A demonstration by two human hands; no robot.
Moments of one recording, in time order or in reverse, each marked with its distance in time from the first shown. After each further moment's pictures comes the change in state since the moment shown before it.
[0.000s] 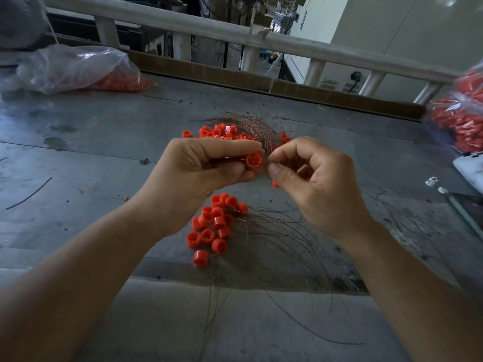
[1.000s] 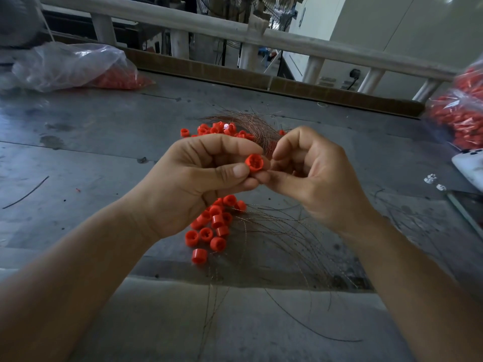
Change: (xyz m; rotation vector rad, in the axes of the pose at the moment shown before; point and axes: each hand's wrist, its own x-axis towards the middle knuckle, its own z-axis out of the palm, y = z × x) left_hand 0.000 0.001 -0.003 -0.275 -0.154 -0.142; right_hand 0.002 -0.001 -0.005 0.281 -0.147 0.136
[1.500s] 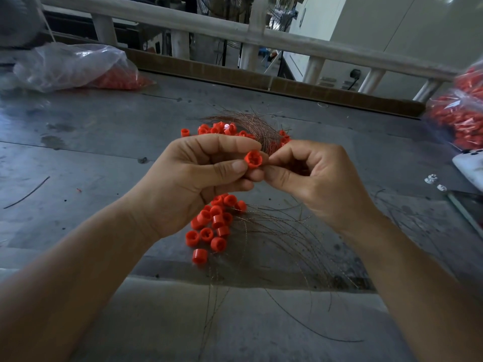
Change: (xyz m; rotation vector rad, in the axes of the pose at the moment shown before) left_hand 0.000 0.001 -0.002 0.020 0.019 0.017; right_hand 0.000 -0.003 0.000 -0.114 0.005 -0.033
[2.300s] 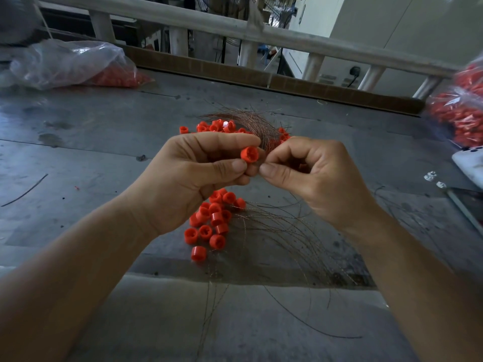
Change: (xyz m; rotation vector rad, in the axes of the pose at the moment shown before) left_hand 0.001 0.000 0.002 0.066 0.061 -0.005; right_hand -0.001 0.000 -0.004 -0.003 -0.038 -0.020
